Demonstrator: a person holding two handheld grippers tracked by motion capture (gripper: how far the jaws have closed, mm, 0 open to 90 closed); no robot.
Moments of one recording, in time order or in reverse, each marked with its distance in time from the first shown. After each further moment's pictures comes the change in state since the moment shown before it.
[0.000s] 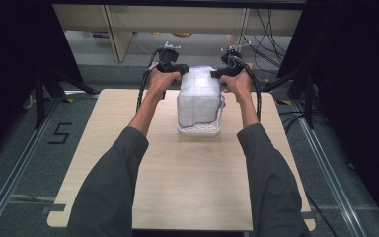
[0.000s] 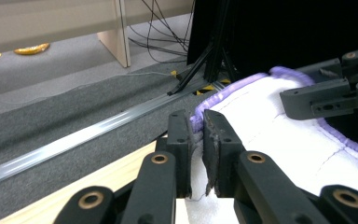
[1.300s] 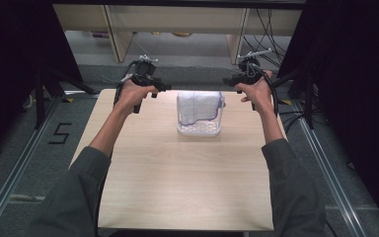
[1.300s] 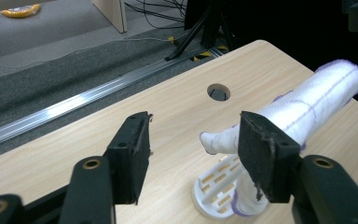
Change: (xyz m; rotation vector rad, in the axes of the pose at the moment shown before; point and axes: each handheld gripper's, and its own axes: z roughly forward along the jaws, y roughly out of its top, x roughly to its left) left arm 0.021 -0.041 -0.071 0.116 -0.027 -0.020; right arm -0.015 -0.030 -0.051 -0.008 0.007 -0.001
